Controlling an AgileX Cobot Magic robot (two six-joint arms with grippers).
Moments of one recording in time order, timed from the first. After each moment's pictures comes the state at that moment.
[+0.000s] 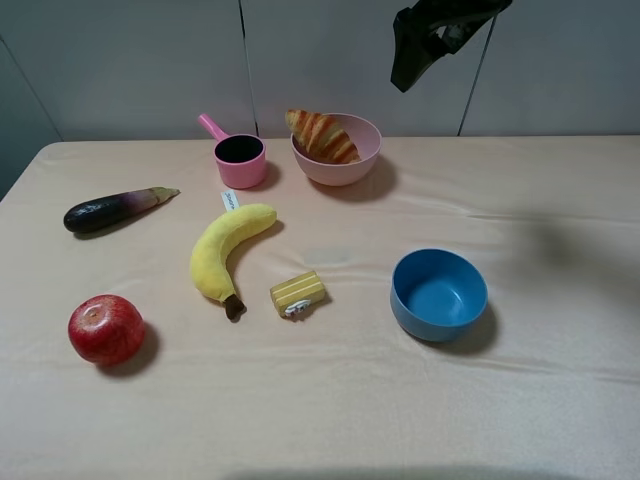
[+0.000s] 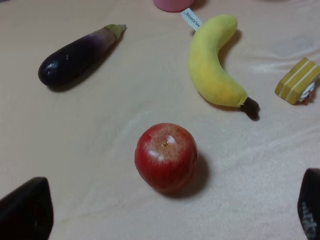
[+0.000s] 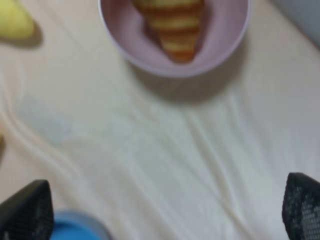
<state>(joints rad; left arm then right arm) -0.03 0.00 -0.50 -0.15 1.06 0.23 0.40 1.88 -1.85 0.09 1.21 -0.44</state>
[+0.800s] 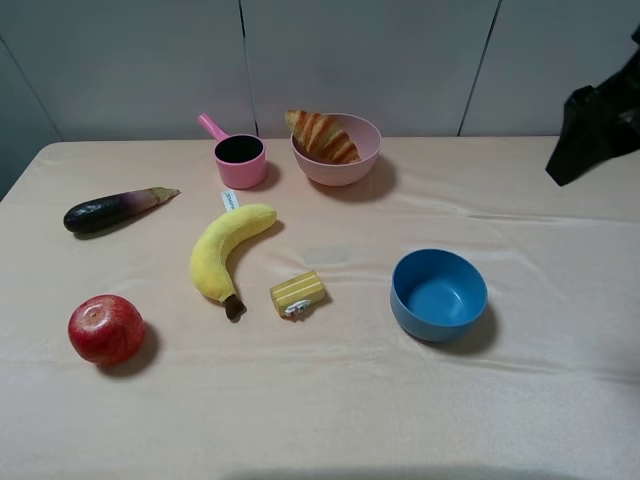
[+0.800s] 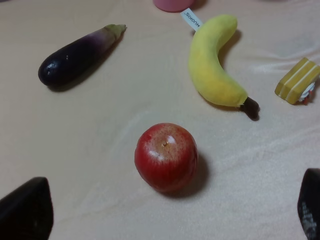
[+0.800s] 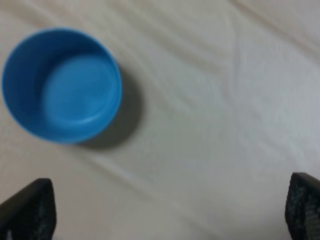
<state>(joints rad) -0.03 0.00 -0.50 -0.15 1.06 0.23 0.25 1.28 -1.16 0.01 1.21 -0.23</state>
